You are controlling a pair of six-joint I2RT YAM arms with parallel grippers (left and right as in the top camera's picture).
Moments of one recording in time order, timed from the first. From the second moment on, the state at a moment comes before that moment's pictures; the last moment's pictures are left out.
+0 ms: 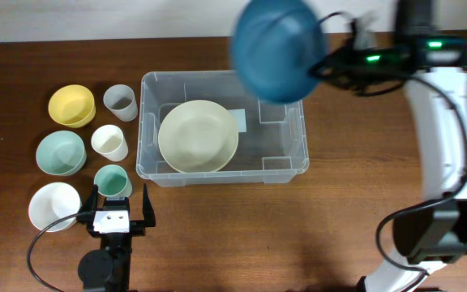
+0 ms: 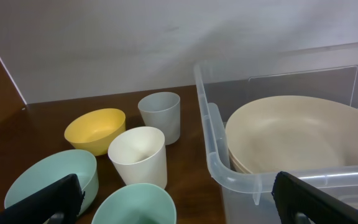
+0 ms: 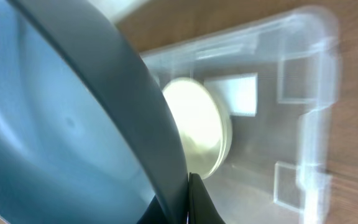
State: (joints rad) left arm 0.05 0.01 0.01 -0.08 0.00 0.12; right arm 0.03 1.88 1.97 -1.17 -0.77 0.34
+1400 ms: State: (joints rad) left arm 0.05 0.01 0.01 -0.08 0.00 0.12; right arm 0.44 2.23 1.97 -1.13 -0.47 0.45
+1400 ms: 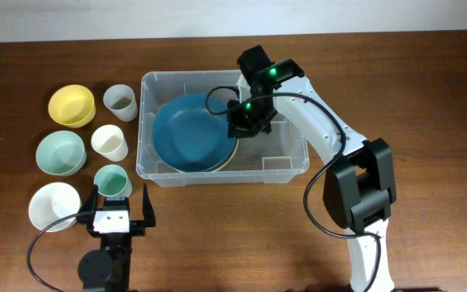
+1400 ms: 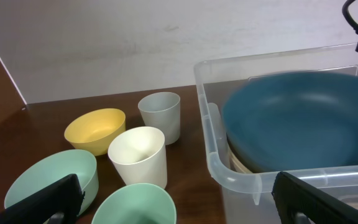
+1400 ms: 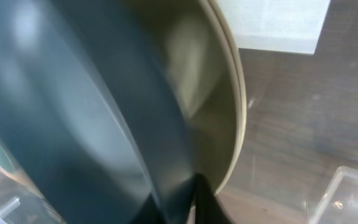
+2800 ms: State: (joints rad) left arm 0.05 0.01 0.01 -0.08 0.00 0.12; right arm 0.39 2.24 2.50 -1.60 -0.14 0.41
